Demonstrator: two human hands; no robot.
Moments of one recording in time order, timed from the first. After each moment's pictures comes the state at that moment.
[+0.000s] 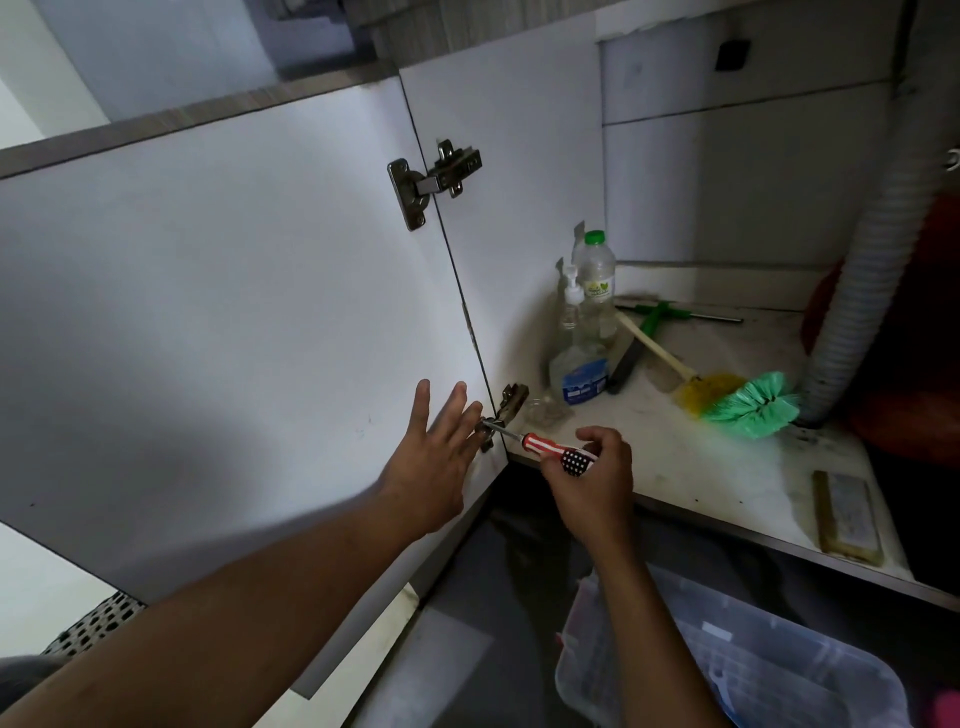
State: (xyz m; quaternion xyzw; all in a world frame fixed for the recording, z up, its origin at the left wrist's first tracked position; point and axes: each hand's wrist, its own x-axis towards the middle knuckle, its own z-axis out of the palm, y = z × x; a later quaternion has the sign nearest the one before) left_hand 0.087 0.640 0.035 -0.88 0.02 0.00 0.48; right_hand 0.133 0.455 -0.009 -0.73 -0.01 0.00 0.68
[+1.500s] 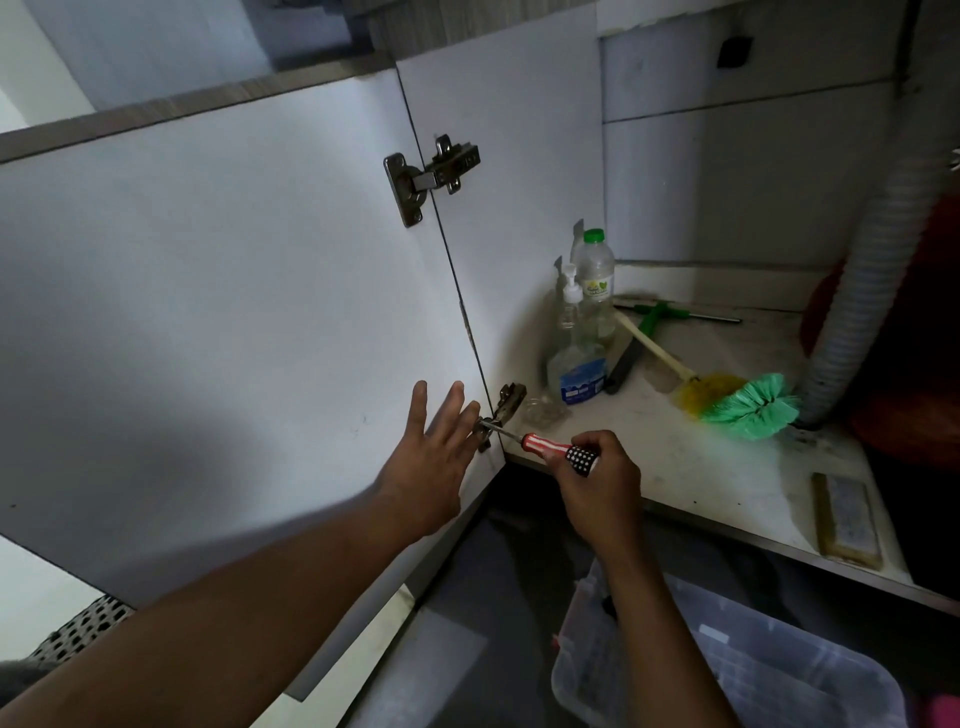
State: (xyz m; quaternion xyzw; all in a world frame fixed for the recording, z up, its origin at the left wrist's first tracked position) left_hand 0.088 0.641 0.031 -0.88 0.02 -0.01 0.48; right_hand 0.143 0.449 -0.018 -0.77 -0.02 -0.01 0.64
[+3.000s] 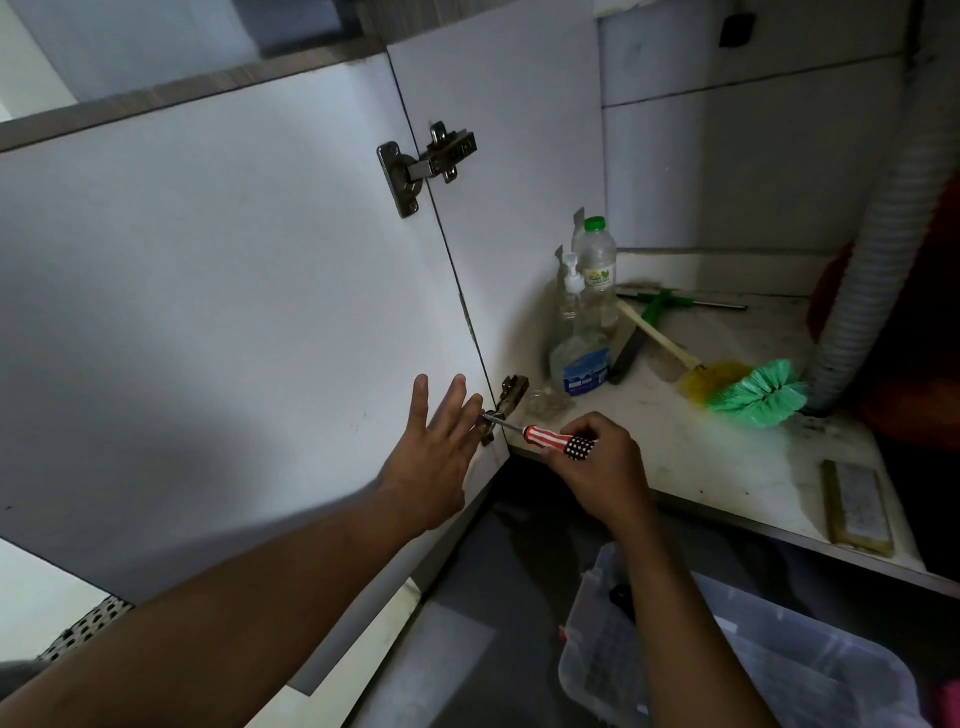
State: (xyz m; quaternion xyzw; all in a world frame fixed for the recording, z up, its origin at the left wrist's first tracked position) left_hand 0.088 0.642 0.032 -0.88 0.02 -0.02 0.48; right_hand 0.153 0.443 -0.006 -0.79 -0.09 0.04 0.60
